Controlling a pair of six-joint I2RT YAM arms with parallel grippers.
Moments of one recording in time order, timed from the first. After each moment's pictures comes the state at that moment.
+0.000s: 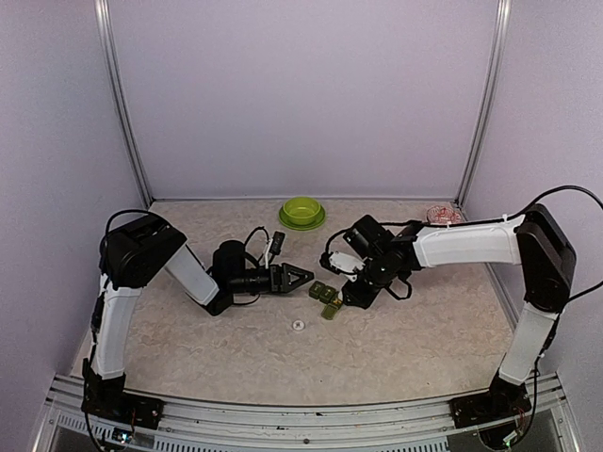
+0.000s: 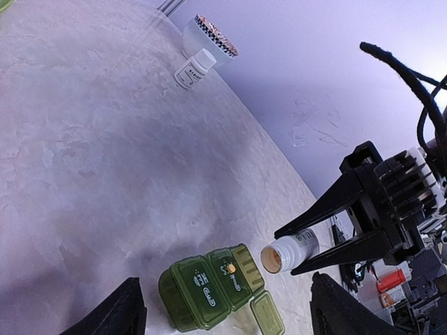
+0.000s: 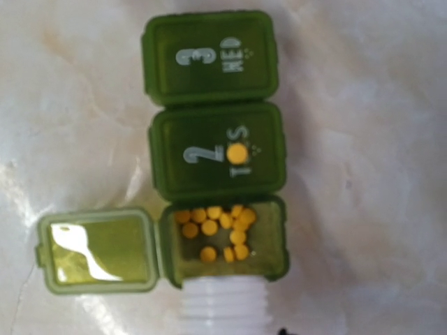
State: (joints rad) left arm -0.64 2.27 0.98 1.14 0.70 -0.71; right arm 0.80 1.81 1.21 -0.52 -0.02 -0.16
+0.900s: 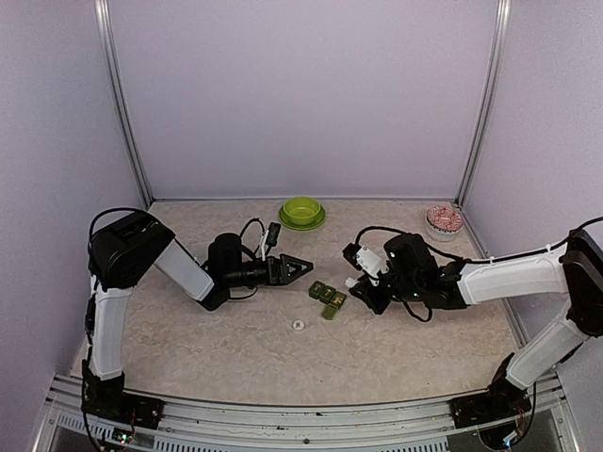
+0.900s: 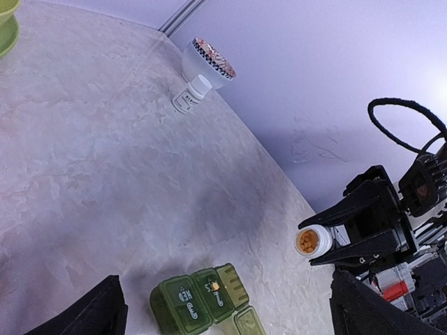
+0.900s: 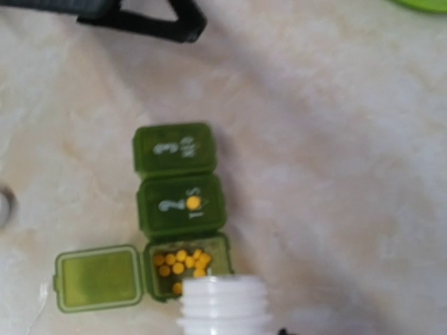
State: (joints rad) left arm -0.64 2.19 0.96 1.11 0.65 -0.71; right arm 0.80 1.51 0.74 0.09 0.02 -0.14
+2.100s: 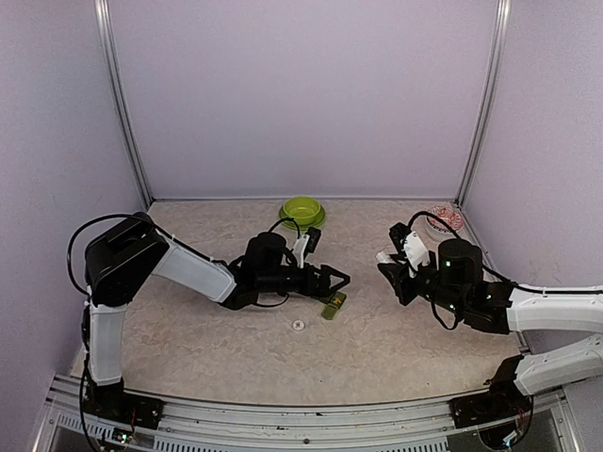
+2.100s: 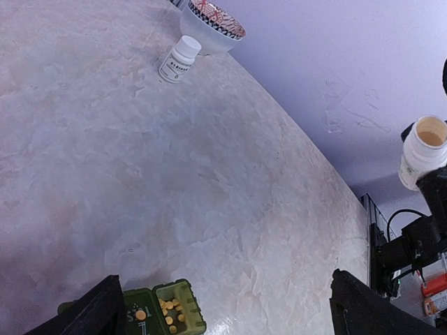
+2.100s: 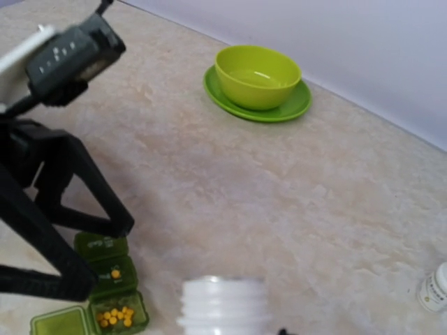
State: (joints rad) left arm -0.86 2.09 1.11 0.68 0.36 -0.54; right arm 0.80 1.10 0.49 0.30 0.20 -0.08
